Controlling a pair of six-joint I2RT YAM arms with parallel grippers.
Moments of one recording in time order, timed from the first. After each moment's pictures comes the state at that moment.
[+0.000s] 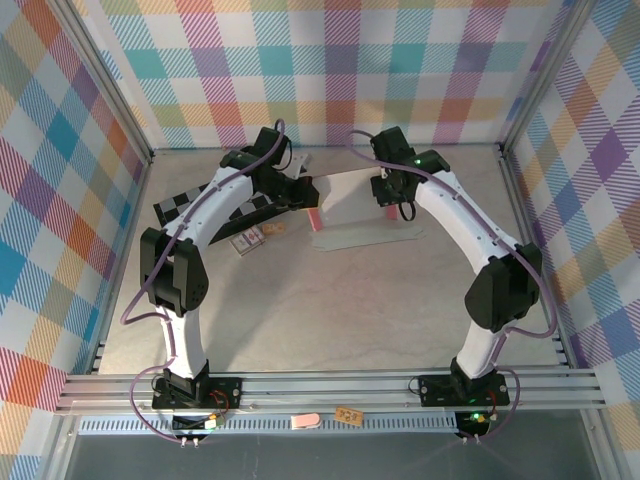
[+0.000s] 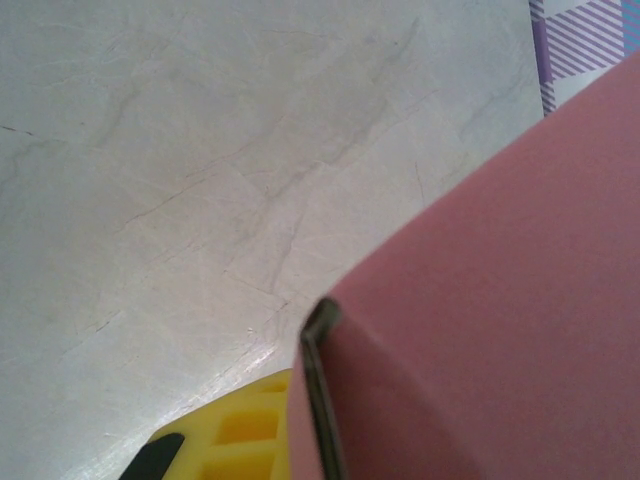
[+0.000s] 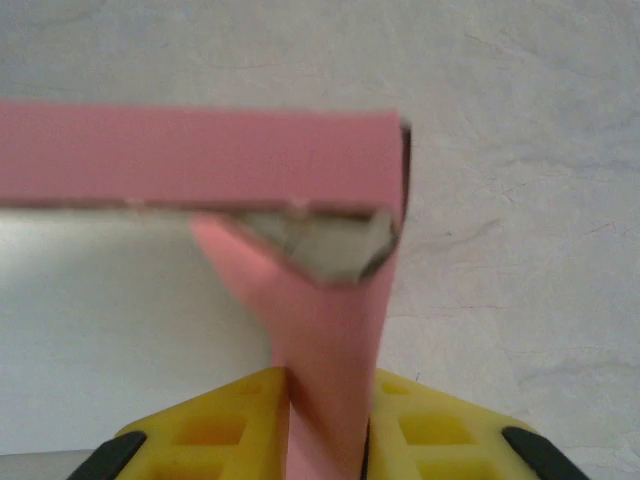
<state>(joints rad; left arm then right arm) -0.40 1.94 1.83 -0.91 0.58 -0.32 0.48 1.77 1.75 -1.02 0.26 0.20</state>
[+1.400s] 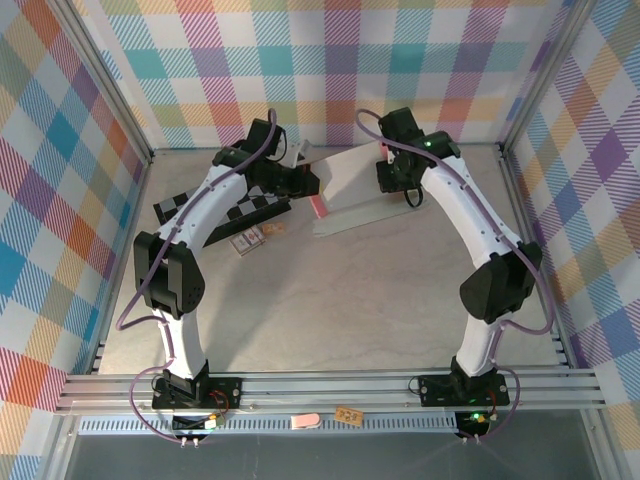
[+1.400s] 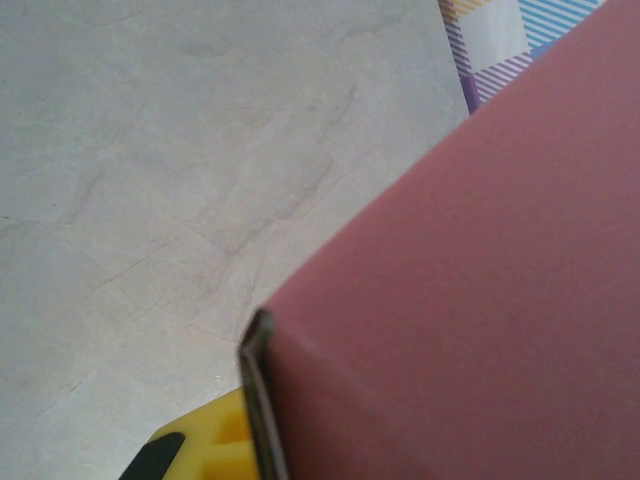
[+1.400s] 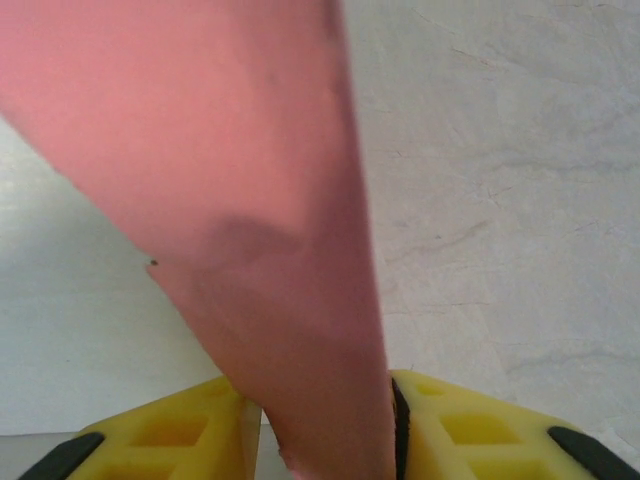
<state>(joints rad) -0.39 1.91 1.85 -0.83 0.63 -0.33 0.44 1.85 2.00 -1.20 0.21 0.20</state>
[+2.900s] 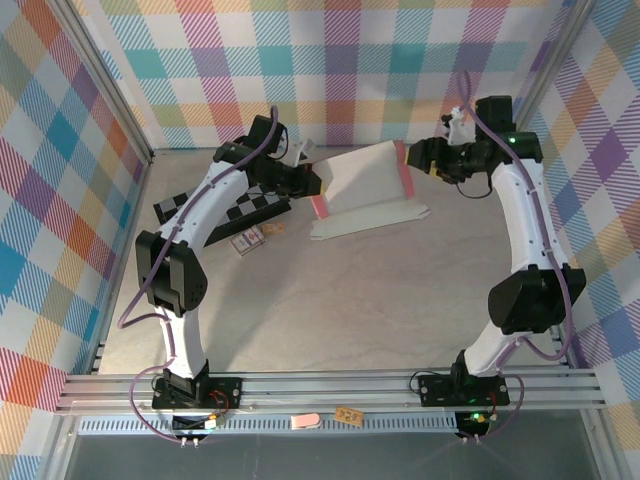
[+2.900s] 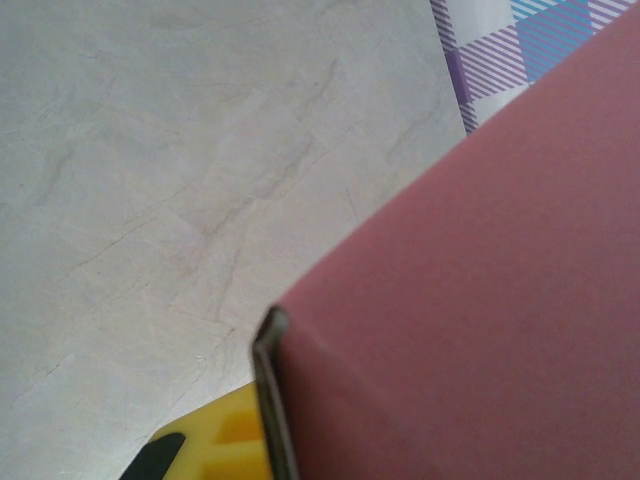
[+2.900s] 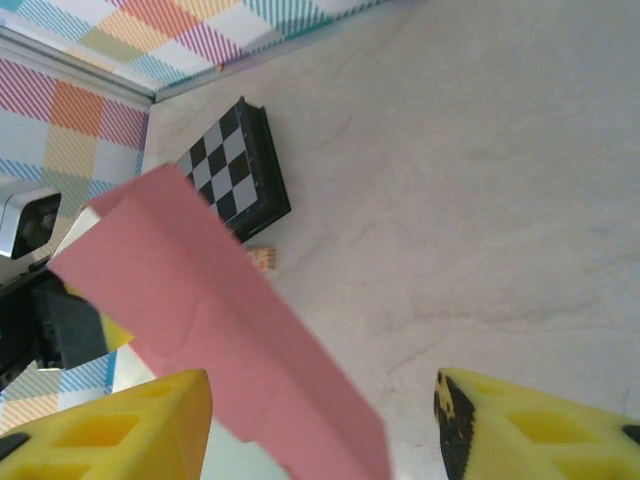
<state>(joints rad) -0.40 1.94 1.92 -0.92 0.67 -0.31 0.00 1.69 1.87 -1.07 -0.65 0.26</state>
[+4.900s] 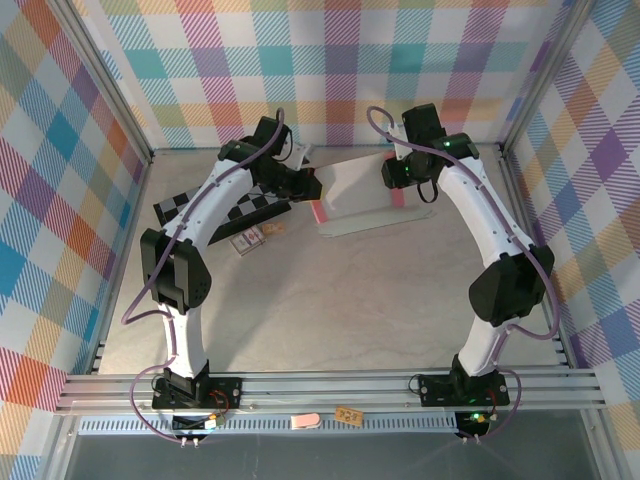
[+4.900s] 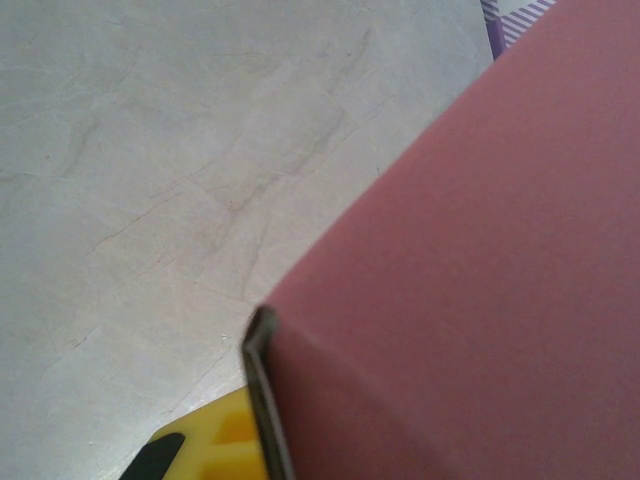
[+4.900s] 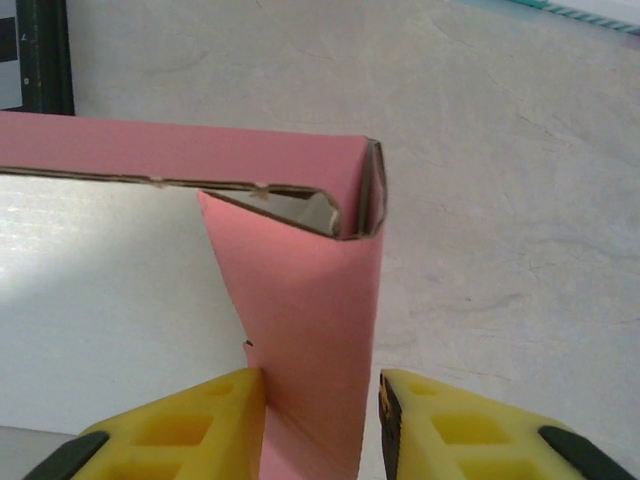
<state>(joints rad) -0.41 1.97 1.96 -1.01 0.62 -0.27 0.33 1.79 1.89 -1.05 -0.02 -0.03</state>
